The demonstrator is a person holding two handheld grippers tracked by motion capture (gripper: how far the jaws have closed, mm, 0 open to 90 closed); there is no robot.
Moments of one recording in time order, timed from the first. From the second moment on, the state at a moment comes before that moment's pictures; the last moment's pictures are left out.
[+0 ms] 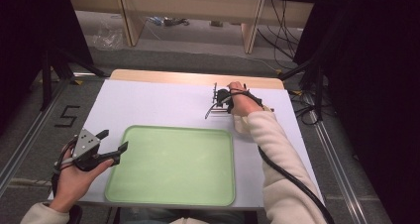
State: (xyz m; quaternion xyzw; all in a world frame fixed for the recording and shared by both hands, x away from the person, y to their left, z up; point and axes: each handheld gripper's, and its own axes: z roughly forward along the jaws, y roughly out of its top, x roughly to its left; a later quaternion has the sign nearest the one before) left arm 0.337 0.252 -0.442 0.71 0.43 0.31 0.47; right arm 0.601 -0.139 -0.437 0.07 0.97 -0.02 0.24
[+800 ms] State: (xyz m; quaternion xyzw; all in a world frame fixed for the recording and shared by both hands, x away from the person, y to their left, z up) left arm 0.337 0.253 -0.442 0.71 0.43 0.31 0.47; right arm 0.604 -0.136 -0.438 0.08 0.97 -0.04 0.22
